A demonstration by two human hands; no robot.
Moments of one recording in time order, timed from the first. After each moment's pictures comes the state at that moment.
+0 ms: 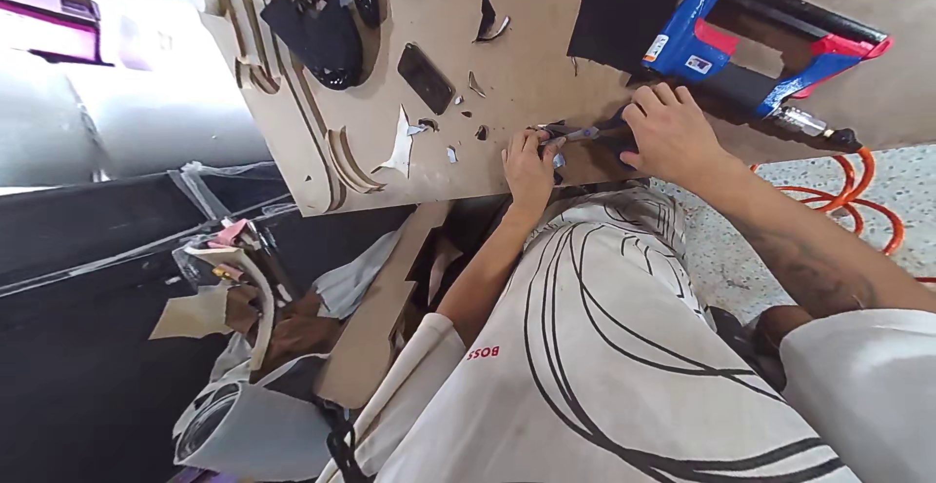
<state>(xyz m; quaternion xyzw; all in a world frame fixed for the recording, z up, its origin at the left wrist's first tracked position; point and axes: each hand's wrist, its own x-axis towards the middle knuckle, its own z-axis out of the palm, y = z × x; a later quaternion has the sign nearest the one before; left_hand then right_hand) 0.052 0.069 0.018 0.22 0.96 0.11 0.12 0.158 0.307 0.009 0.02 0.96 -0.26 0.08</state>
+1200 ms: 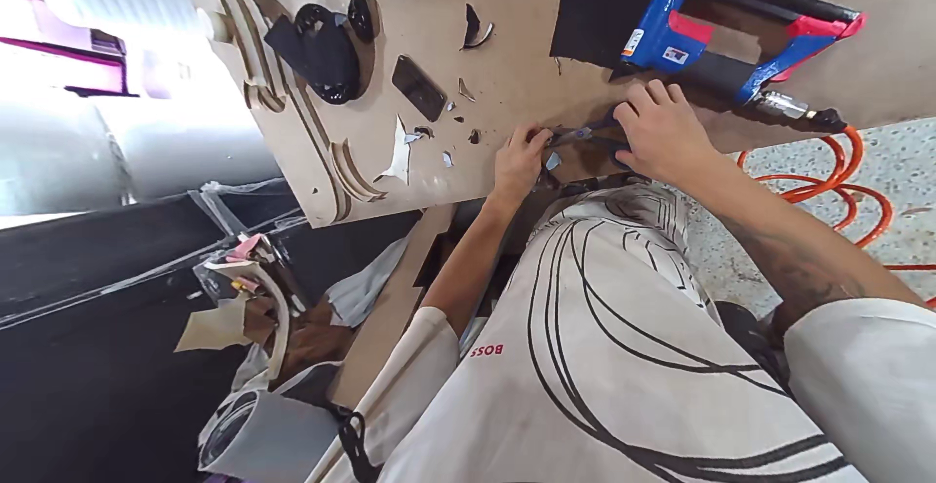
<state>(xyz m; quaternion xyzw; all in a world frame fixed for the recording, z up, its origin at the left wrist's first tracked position) 0.026 0.059 0.013 0.49 0.86 0.15 0.06 0.176 0.307 0.017 0.03 0.96 -0.28 0.05</state>
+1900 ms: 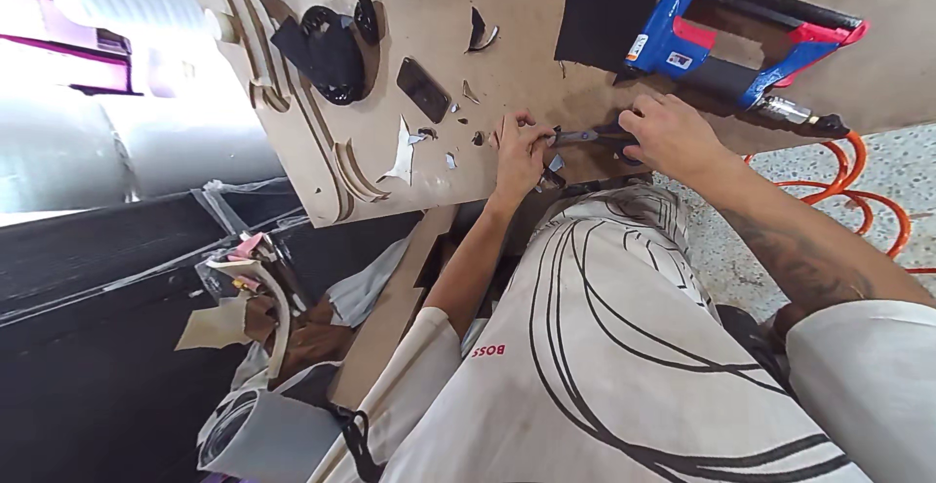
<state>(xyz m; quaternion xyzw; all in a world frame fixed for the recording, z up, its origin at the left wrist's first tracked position) 0.020 0.073 0.033 0.39 0.89 0.19 0.13 0.177 0.316 0.008 0.01 0.95 -0.31 0.06</state>
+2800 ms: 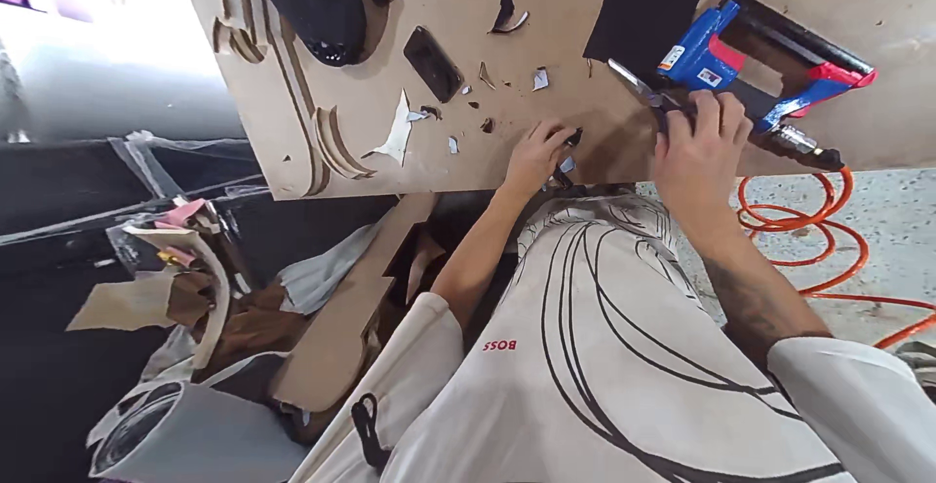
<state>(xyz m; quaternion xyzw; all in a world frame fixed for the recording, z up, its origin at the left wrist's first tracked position) 0.015 0.051 0.006 0.47 0.85 0.19 0.15 0.190 0.275 0.051 0.24 0.94 -0.23 -0.01</state>
